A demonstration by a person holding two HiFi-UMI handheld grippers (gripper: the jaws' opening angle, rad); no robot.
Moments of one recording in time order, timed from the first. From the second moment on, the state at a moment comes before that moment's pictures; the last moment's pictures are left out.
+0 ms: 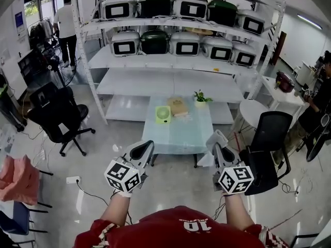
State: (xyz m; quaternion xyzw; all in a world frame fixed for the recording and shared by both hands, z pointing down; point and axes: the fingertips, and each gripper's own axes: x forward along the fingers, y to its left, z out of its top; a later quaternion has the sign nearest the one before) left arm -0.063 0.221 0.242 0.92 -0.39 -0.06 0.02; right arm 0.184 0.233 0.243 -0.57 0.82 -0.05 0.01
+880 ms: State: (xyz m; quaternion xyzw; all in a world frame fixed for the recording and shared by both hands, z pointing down) left arm -0.073 0.220 0.234 0.91 -0.41 -0.07 0.02; right arm 0.193 0.225 0.251 -0.59 0.81 -0.05 0.02
